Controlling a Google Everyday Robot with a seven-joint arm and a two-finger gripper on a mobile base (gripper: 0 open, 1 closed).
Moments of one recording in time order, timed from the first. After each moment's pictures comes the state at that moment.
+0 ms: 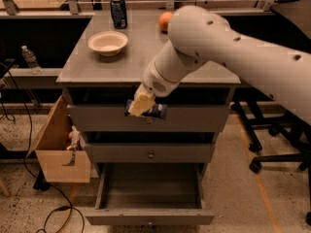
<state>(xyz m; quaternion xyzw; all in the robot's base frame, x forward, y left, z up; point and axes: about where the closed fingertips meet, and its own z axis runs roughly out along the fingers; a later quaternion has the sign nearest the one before) 0.572 0.043 0.833 -0.60 0.74 0.15 0.25</state>
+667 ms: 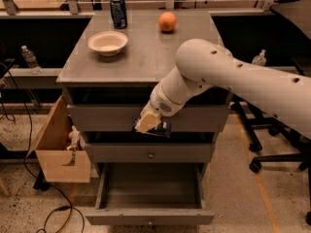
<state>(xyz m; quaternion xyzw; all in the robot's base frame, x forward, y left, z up) 0.560 0.028 0.773 -0.59 0.76 0.17 0.24</state>
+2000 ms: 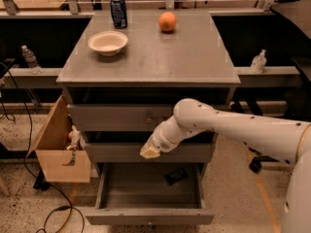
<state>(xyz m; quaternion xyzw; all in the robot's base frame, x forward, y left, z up) 0.571 0.031 0.588 -0.59 0.74 0.22 0.22</state>
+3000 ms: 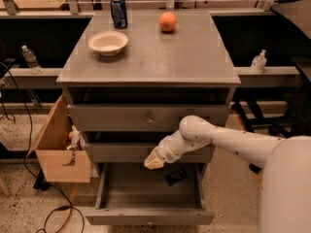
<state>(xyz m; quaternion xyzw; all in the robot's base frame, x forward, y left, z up) 0.583 0.019 0.488 -0.59 0.72 0.28 0.22</state>
